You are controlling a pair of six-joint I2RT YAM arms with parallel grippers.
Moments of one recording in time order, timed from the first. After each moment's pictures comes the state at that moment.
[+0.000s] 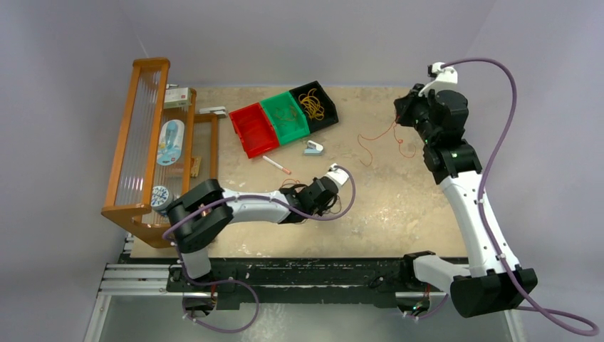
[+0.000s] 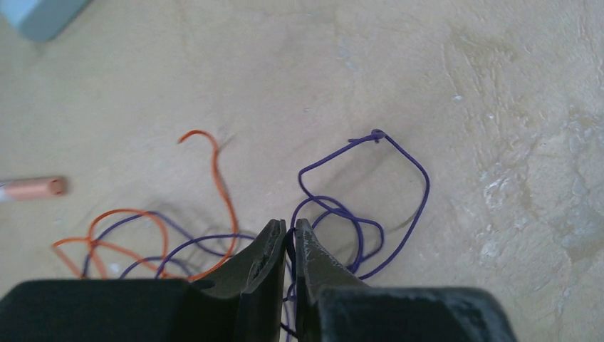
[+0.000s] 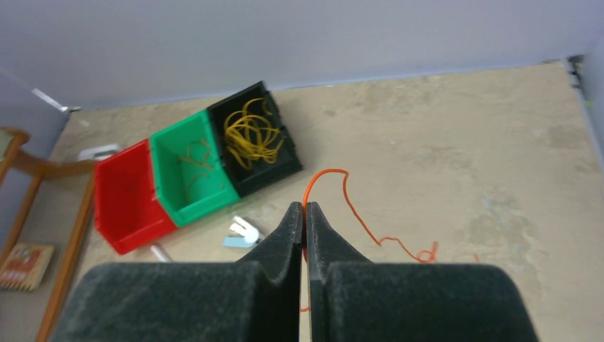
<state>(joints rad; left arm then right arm) -1.08 1.83 1.03 0.00 -0.35 -0.17 0.15 1.13 1.27 -0.33 0.08 0.27</state>
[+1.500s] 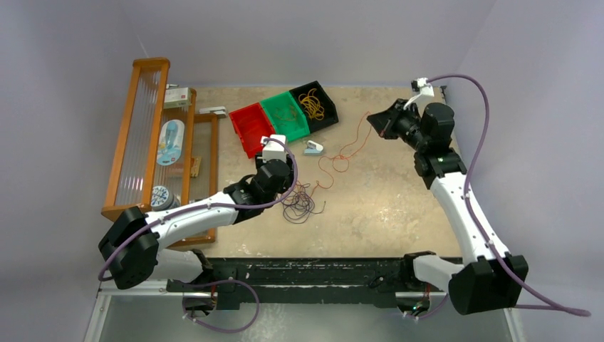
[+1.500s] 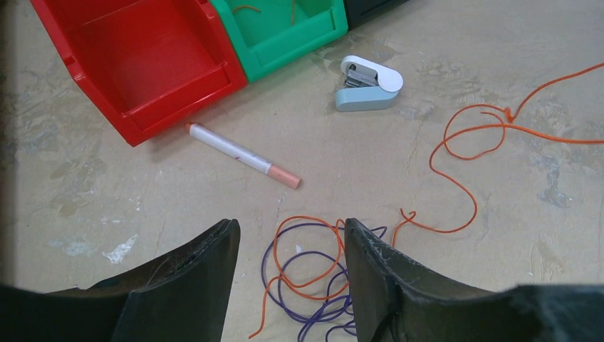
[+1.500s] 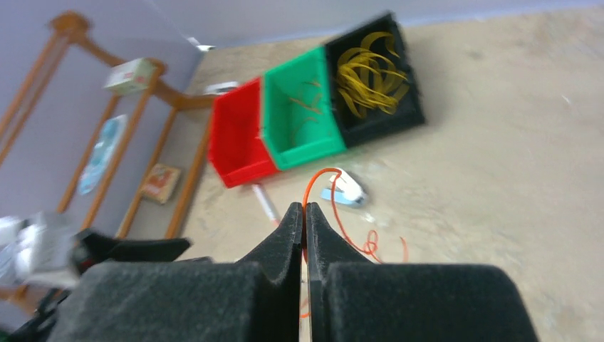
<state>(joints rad) -0.89 1.31 0.79 0.01 -0.66 -0.44 0.14 1.13 1.06 -0.11 -0.38 0.46</state>
